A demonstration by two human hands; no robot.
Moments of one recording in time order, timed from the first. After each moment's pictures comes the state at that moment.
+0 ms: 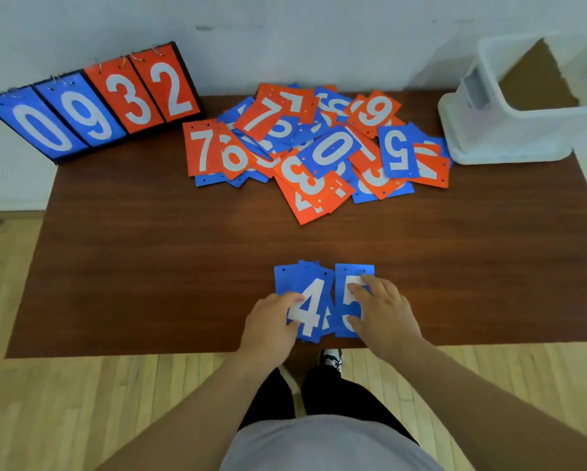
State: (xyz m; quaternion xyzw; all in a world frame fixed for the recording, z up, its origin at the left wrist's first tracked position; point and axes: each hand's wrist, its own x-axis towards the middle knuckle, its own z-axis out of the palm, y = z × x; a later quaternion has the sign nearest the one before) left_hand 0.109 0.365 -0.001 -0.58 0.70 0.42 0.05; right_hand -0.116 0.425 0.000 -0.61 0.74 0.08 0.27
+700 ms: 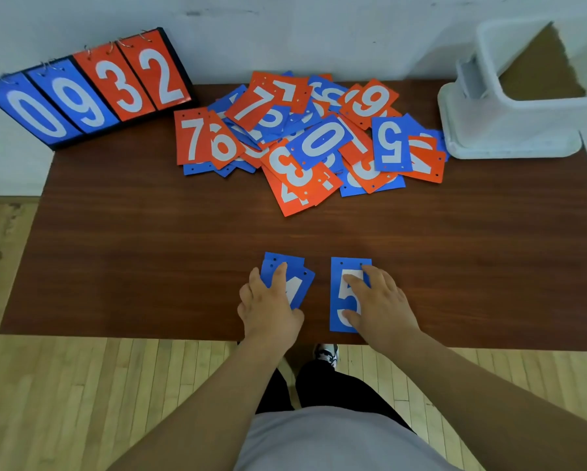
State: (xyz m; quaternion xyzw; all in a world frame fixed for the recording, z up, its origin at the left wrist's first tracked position) left_hand 0.043 0.380 -0.003 -0.69 0.65 0.29 0.12; right_hand -0.159 0.431 -0.008 -0.63 0.72 0.07 0.29
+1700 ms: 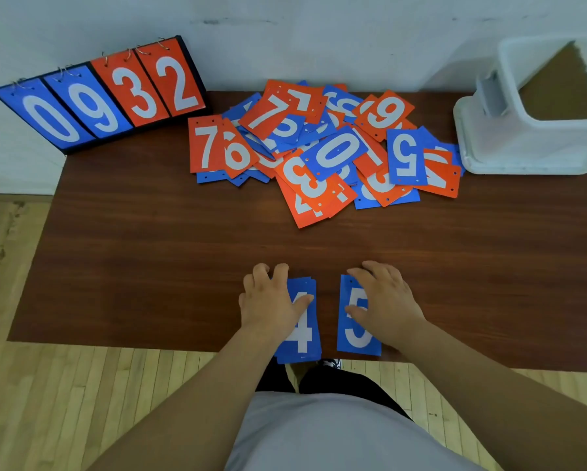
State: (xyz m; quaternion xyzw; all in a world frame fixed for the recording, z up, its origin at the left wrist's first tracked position) left_hand 0.065 0.336 -0.007 -0.65 0.71 0.24 0.11; right_hand -0.157 0.387 0.003 -0.63 0.71 0.05 0.30
